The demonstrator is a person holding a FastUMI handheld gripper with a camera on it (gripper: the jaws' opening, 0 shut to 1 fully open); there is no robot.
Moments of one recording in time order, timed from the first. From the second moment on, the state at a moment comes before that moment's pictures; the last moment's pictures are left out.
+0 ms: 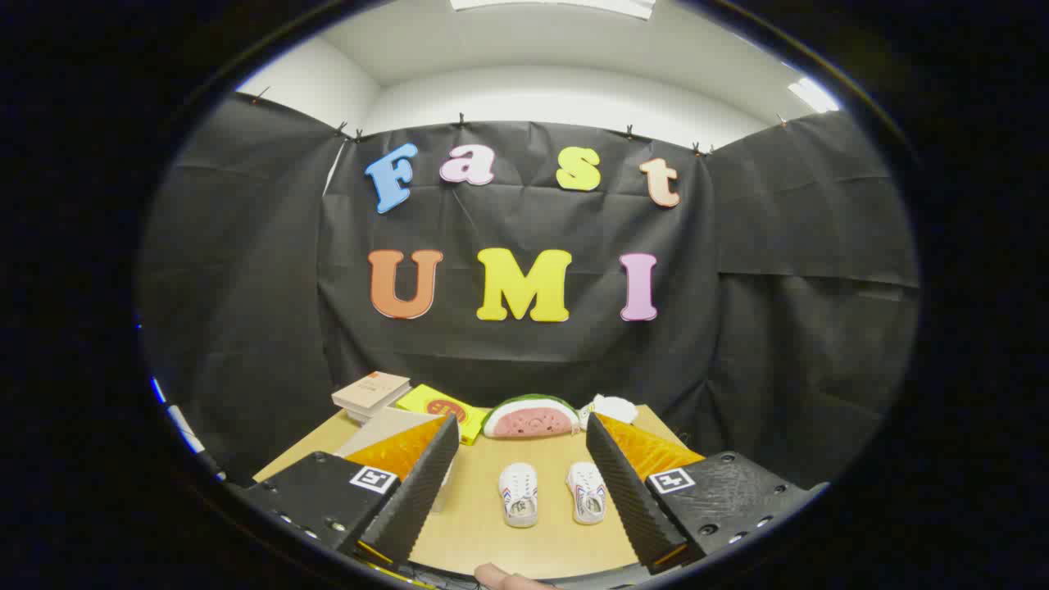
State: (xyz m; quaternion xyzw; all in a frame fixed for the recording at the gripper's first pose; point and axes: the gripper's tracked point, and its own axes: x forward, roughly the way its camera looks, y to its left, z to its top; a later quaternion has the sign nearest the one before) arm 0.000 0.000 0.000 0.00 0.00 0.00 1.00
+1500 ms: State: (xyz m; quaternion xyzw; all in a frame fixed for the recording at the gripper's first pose) arm 0.246 0.040 -0.101 0.03 0.18 0.21 0.96
